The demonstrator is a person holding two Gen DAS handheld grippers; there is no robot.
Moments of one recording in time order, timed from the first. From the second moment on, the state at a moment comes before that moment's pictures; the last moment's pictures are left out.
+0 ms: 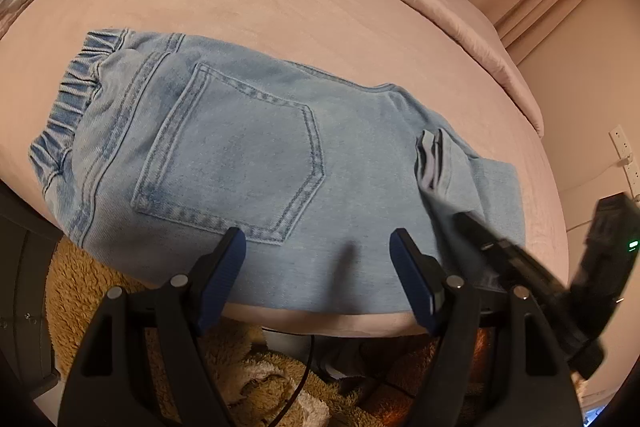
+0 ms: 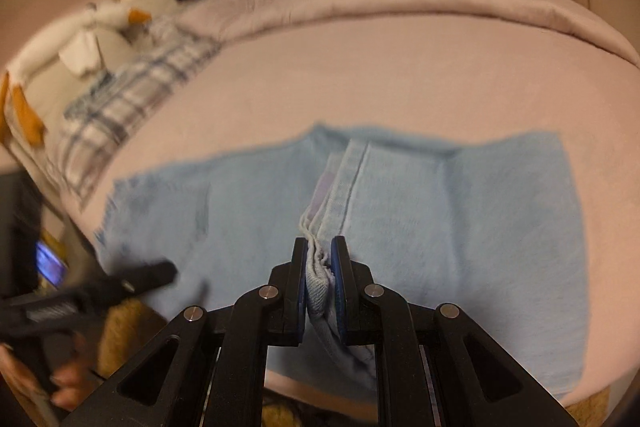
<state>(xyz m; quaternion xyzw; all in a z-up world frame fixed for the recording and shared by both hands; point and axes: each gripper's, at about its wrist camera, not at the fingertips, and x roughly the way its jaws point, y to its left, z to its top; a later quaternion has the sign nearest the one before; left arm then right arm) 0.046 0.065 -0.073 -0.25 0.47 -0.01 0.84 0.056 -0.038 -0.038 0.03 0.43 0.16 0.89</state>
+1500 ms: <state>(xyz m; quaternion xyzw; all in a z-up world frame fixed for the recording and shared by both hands) 0.125 -0.022 -0.067 -0.24 0.48 -0.18 0.82 0.032 -0.178 -0.039 0.15 0.45 -0.03 0.88</state>
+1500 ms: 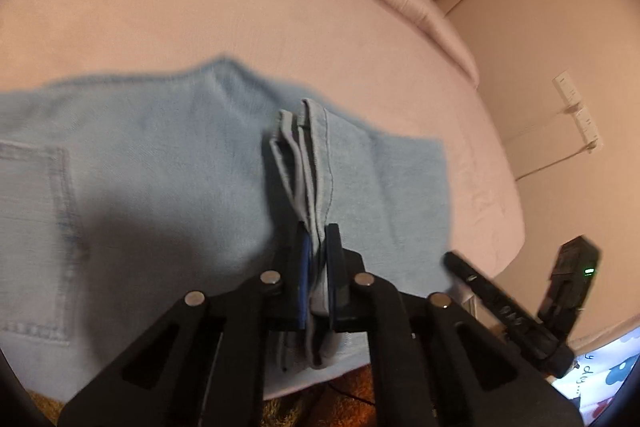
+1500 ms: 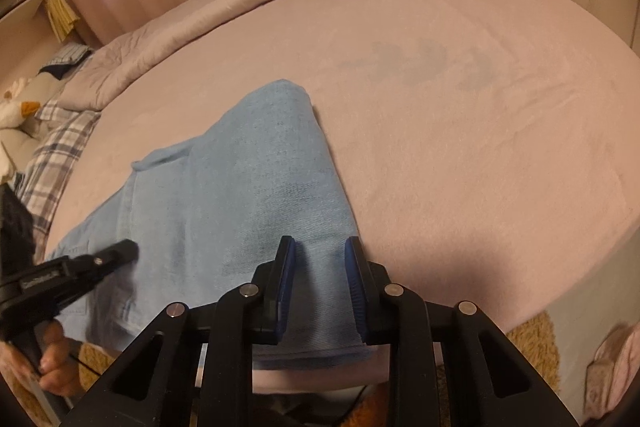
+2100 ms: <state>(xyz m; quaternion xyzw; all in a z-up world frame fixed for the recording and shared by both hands) 0.120 -0.005 -0.094 -0.17 0.51 -0.11 0.83 0.053 -0.160 -0.050 0.10 0.46 0.00 0.88</state>
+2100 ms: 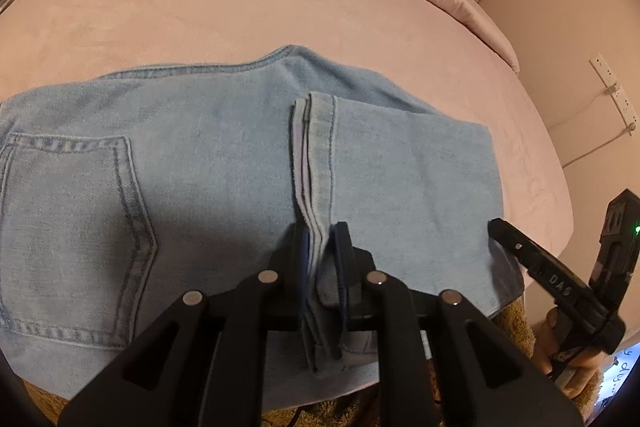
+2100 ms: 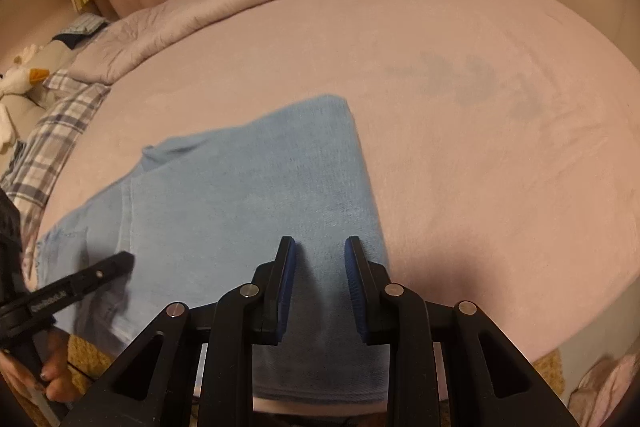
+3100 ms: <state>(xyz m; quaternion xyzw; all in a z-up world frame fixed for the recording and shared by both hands) 0.017 0.131 -0.028 -0.25 0.37 0.10 0.89 0.011 -0.151 -0.016 0.10 0.40 0.04 0.91</state>
